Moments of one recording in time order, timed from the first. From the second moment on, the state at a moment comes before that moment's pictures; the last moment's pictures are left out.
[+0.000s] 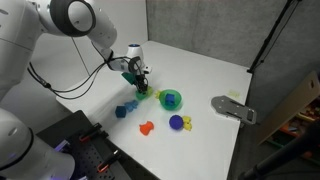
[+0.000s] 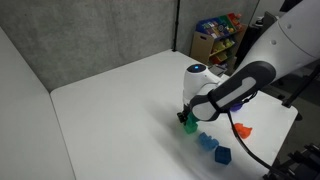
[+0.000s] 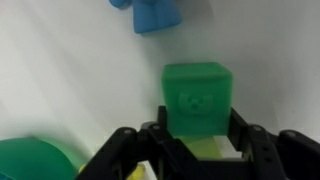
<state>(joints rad) 0.41 0.86 -0.07 -1.81 -0.05 2.61 0.57</state>
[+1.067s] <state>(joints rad) 0.31 0.79 -0.06 -1.67 0.01 2.36 0.57</state>
